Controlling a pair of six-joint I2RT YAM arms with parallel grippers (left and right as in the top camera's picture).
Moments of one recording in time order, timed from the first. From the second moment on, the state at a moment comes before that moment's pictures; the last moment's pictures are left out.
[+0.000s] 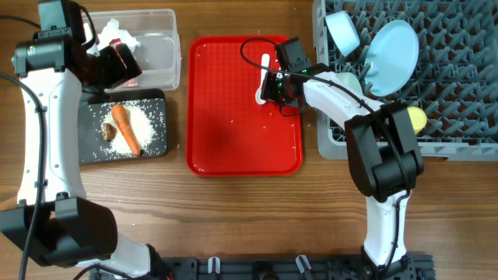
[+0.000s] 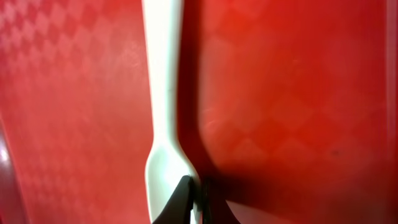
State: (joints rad) left arm 0.16 1.72 1.72 -1.18 0.08 -0.34; right arm 0.39 2.18 1.50 -0.44 -0.24 0.63
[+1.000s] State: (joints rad) left arm 0.16 1.72 1.72 -1.18 0.08 -0.34; right arm 0.31 1.62 1.49 -1.06 0.15 0.38
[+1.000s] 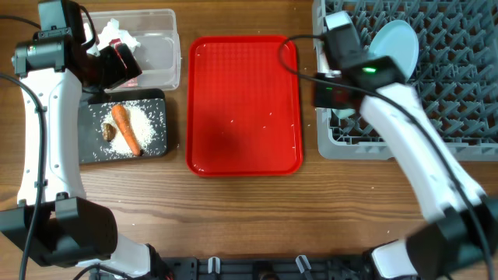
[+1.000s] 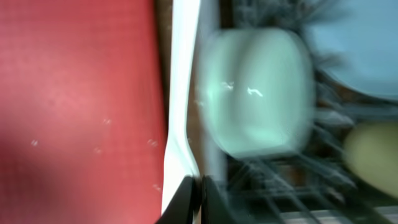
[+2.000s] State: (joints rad) left arm 0.16 1.72 1.72 -1.18 0.08 -0.34; right arm 0.14 1.47 1.30 -1.18 0.29 0.30
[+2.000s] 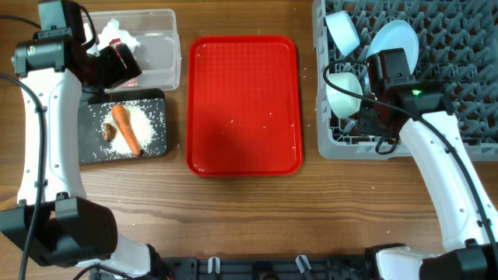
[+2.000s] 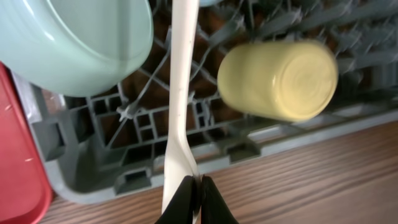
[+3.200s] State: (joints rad) left arm 0.16 1.72 1.72 -1.18 0.08 -0.34; right arm 0.14 1.47 1.17 -1.03 0.20 1.35
